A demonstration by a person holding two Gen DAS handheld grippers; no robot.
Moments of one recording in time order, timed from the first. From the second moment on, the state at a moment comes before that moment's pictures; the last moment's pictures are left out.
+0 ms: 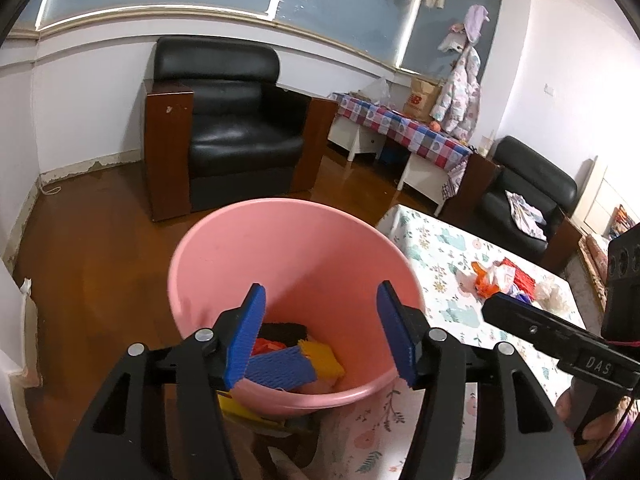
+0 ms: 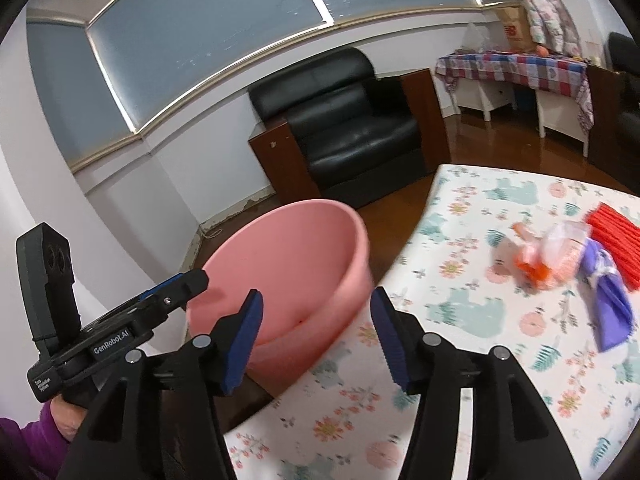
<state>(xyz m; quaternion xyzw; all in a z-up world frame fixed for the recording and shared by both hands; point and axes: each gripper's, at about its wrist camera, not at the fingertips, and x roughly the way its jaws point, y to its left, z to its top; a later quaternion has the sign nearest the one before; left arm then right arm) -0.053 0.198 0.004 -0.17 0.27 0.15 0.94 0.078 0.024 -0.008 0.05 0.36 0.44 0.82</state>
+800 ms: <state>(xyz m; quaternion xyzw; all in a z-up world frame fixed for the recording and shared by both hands) -0.021 0.112 0.011 -0.09 0.29 0.06 0.95 0.101 -0.181 -0.018 0.10 0.34 0.22 0.91</state>
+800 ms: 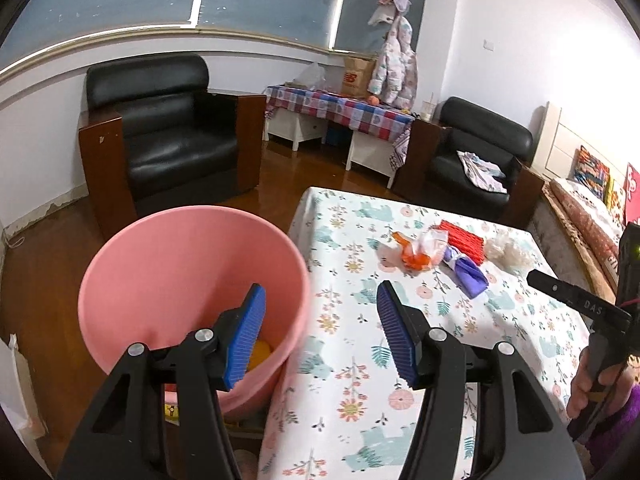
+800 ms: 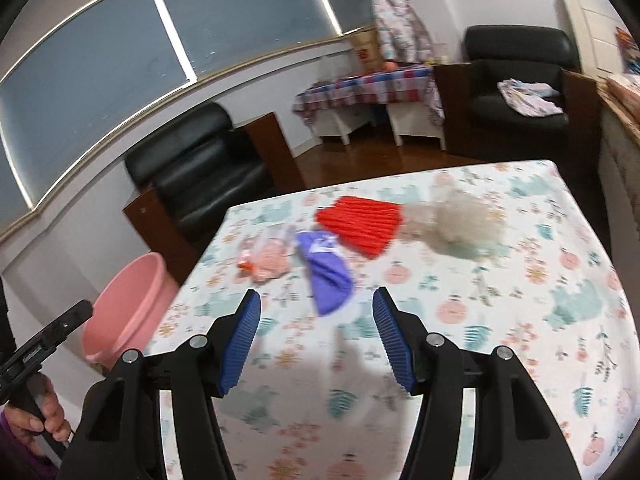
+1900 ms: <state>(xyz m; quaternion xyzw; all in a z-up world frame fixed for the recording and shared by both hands) 0.063 0.054 0.019 -0.05 0.30 0.00 0.95 0.180 -0.109 -0.055 0.02 0.41 0.19 0.89</state>
